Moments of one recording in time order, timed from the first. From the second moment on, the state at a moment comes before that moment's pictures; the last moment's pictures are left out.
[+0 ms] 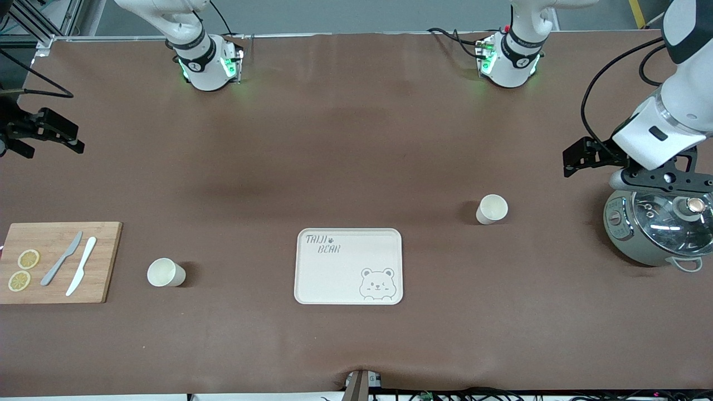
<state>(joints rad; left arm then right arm) -0.08 0.13 -0.09 -1.47 0.01 1.62 -0.04 -0.04 -0.04 -0.02 -1.61 0.04 1.60 -0.13</state>
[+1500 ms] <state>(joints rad) -0.10 0.13 -0.10 -2.21 0.01 2.40 -0.01 0.07 0.18 -0.05 -1.63 0.04 1.80 -0.13</state>
